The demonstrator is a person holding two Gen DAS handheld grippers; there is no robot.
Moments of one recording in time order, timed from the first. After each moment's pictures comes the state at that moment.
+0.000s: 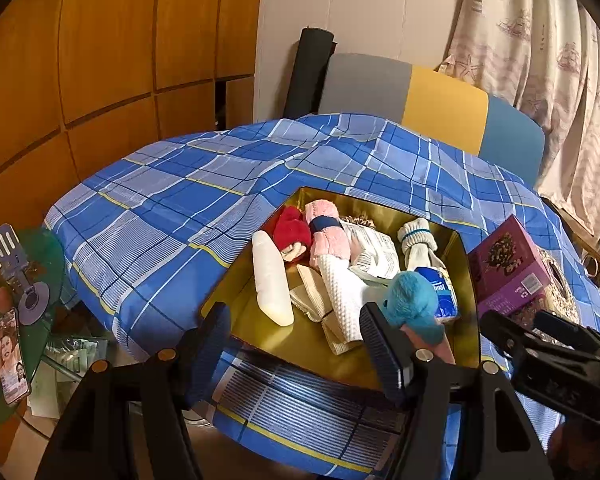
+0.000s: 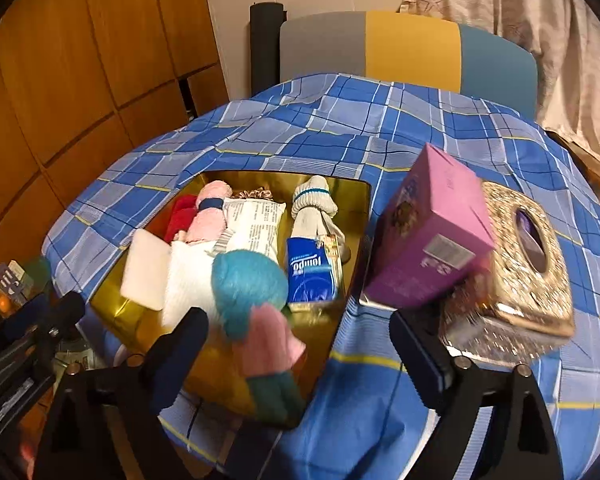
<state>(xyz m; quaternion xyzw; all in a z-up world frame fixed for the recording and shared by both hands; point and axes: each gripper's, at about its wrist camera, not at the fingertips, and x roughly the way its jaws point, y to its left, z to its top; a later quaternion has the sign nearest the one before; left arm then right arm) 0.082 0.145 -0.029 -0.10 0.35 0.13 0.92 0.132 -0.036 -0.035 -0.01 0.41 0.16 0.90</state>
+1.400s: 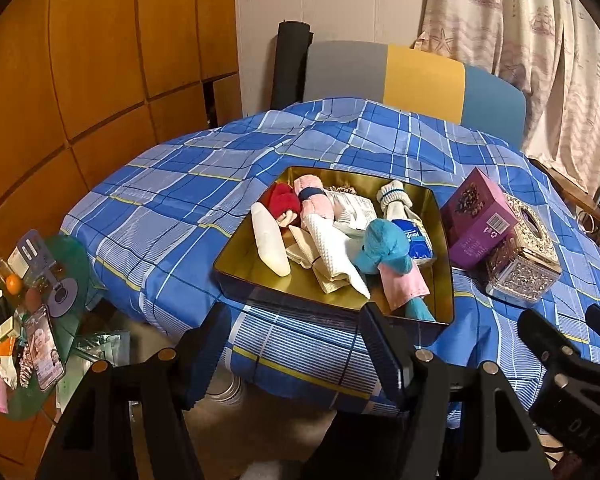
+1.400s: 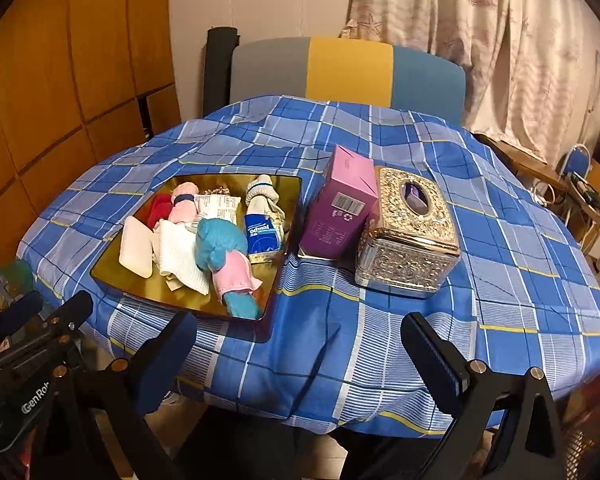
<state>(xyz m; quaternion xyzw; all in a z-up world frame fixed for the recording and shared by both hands) 0.024 0.114 -0.011 -0.05 0.38 0.12 0.92 0.021 -0.060 0.004 -0.02 0.38 0.04 0.92</state>
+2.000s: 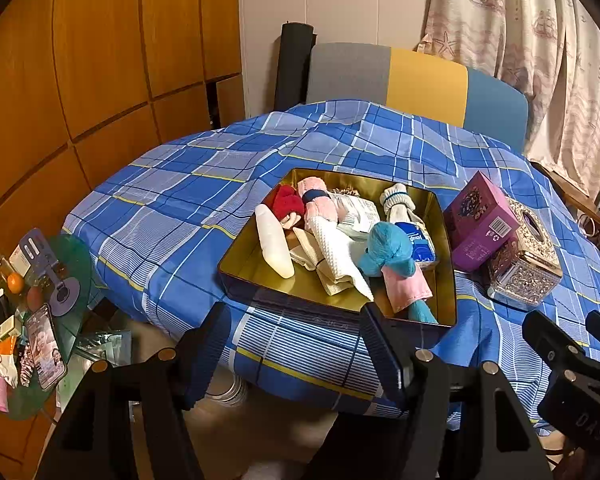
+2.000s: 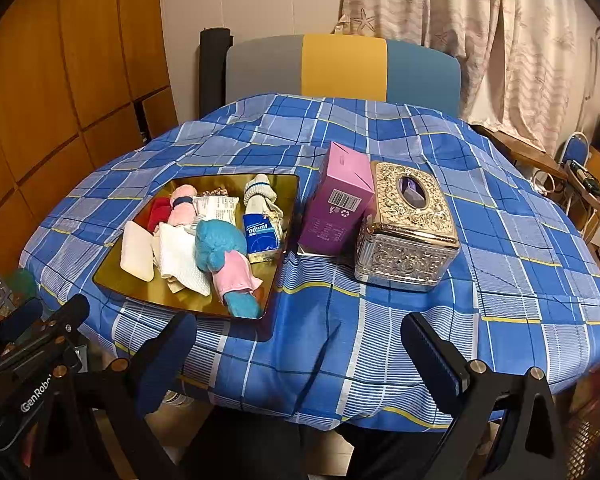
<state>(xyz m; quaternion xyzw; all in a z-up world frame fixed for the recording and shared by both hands) 0.024 0.118 -0.010 -0.05 0.37 0.12 0.92 0.020 -0.063 0.004 0.00 0.38 0.04 0.92</state>
